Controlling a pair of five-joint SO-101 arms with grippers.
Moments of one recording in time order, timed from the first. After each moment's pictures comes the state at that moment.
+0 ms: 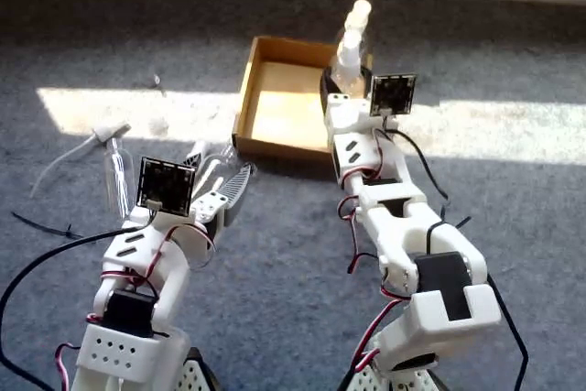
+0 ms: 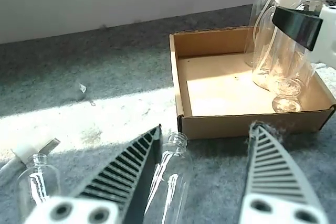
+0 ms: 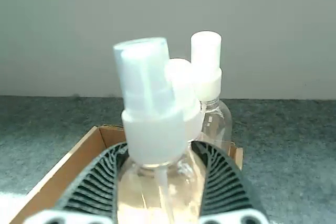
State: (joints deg) left arm 7.4 -87.3 82.9 33.5 2.8; right arm -12.6 5.0 45.8 -39.8 -3.5
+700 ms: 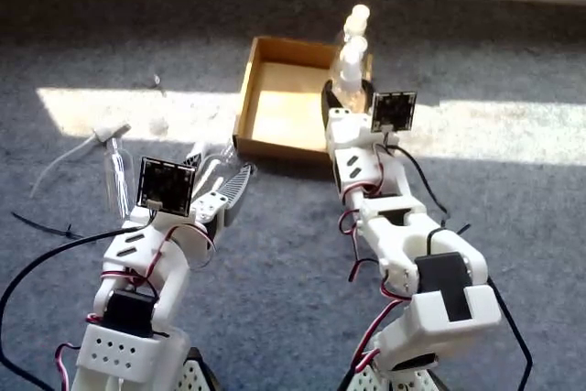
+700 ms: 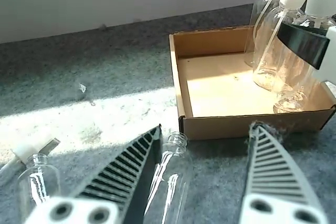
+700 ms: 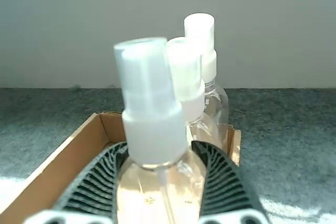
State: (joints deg) left arm 7.4 -87.3 82.9 33.5 2.8; right arm -12.5 5.0 52.3 -45.6 -3.6
